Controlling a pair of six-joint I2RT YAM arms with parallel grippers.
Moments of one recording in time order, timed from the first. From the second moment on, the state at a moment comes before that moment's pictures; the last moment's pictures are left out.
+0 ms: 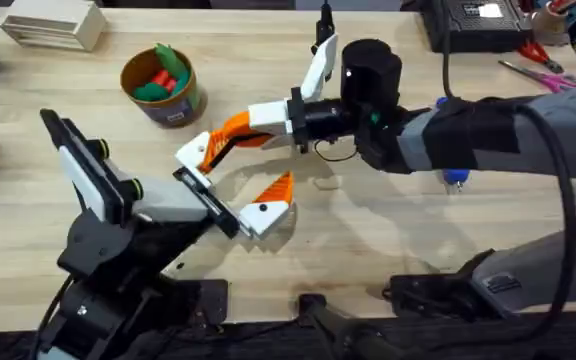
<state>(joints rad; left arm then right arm) -0.44 0.01 0.01 -0.07 0.37 -0.15 0.58 1.72 0.73 0.73 -0.99 1.21</state>
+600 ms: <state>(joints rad) -0.44 0.01 0.01 -0.07 0.35 -0.13 0.57 1.72 0.73 0.77 -0.94 1.21</state>
